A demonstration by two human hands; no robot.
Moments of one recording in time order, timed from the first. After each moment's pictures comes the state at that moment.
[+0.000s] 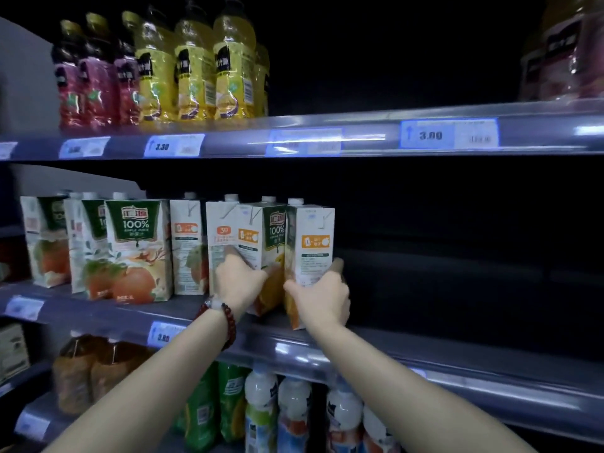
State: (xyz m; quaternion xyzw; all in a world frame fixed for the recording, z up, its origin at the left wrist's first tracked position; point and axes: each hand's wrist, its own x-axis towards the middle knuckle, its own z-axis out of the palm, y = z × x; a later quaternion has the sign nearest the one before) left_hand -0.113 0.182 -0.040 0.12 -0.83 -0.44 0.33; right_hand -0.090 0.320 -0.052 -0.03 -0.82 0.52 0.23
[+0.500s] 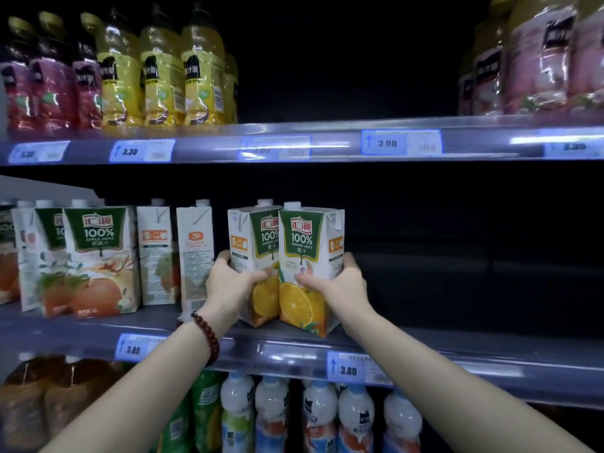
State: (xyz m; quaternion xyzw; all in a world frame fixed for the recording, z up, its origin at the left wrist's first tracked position) left_hand -0.110 0.202 -0.043 -0.01 -0.69 -0.68 0.25; right_hand -0.086 0.393 -0.042 0.08 -0.73 0.64 0.21
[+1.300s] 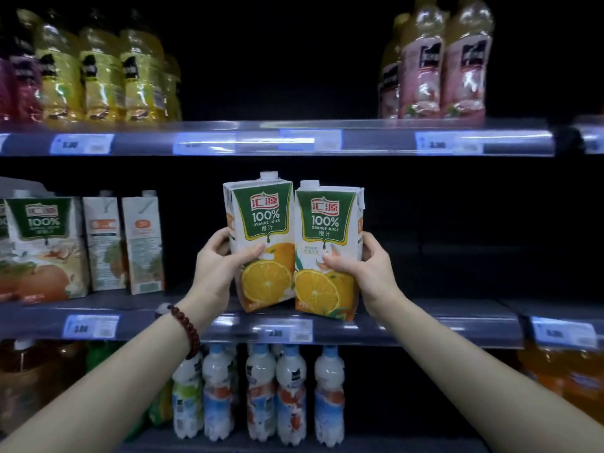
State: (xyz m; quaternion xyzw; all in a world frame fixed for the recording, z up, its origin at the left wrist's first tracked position) left_hand -0.038 0.298 -0.033 -0.20 -0.58 -0.76 0.20; right_hand -0.007 0.537 -0.035 0.17 -0.64 0.72 0.22
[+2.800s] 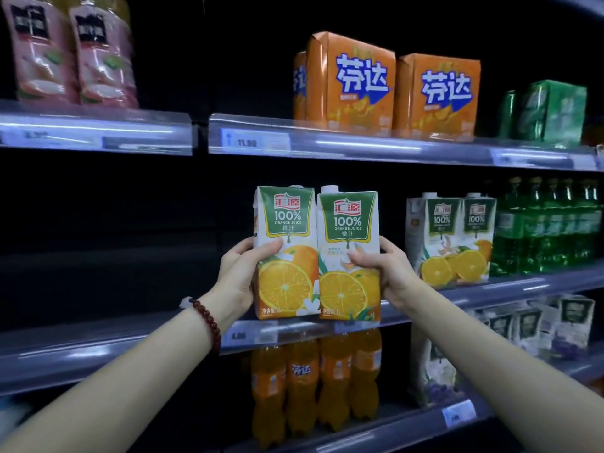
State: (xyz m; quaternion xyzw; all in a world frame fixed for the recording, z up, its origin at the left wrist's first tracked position) left_hand 0.020 0.818 -0.019 -0.19 -0.53 -0.82 -0.07; right_hand 0.098 1.048 -0.023 0.04 -0.62 0.75 0.22
